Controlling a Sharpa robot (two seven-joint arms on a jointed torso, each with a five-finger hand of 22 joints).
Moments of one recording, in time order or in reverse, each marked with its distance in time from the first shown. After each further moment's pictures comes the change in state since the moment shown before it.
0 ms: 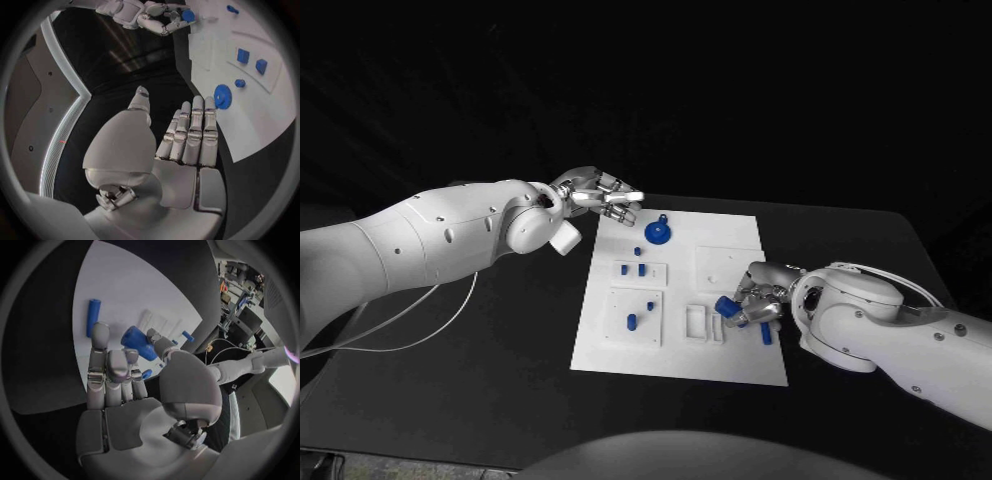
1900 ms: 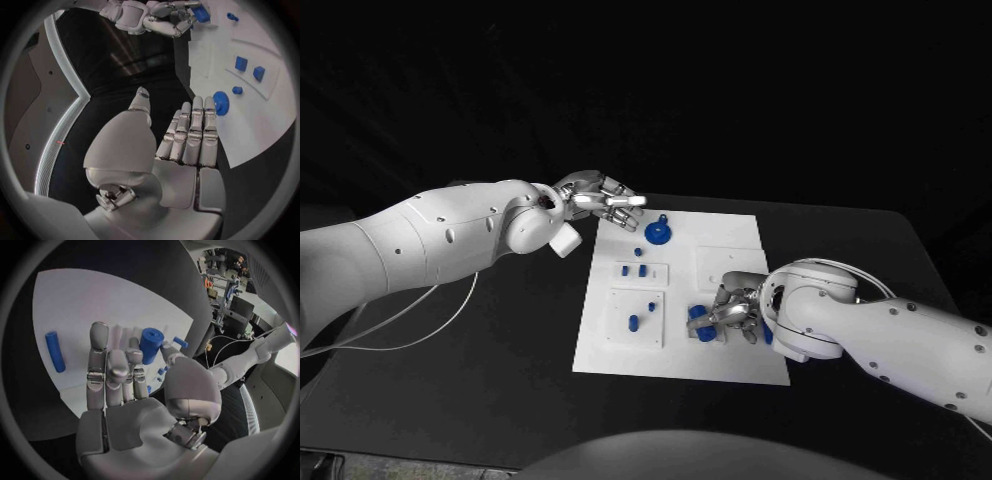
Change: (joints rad) left arm 0.000 0.003 -0.001 0.001 -0.006 0.048 -0.023; left_hand -0.005 0.016 -0.006 -0.006 0.000 -0.003 0.004 0.000 0.000 -0.011 0.004 0.000 0.000 -0.003 0.003 0.000 -0.001 0.000 0.000 0.000 -0.004 0.000; right arm 0.012 0.127 -0.006 -0.074 0.197 0.115 -0.092; right_hand -0.162 -0.008 -0.216 0.207 -0.059 0.119 -0.045 0.011 -0.007 0.049 -0.014 -0.031 0.022 -0.003 -0.002 0.004 -0.003 -0.016 0.000 -0.007 0.019 0.002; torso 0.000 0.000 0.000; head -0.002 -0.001
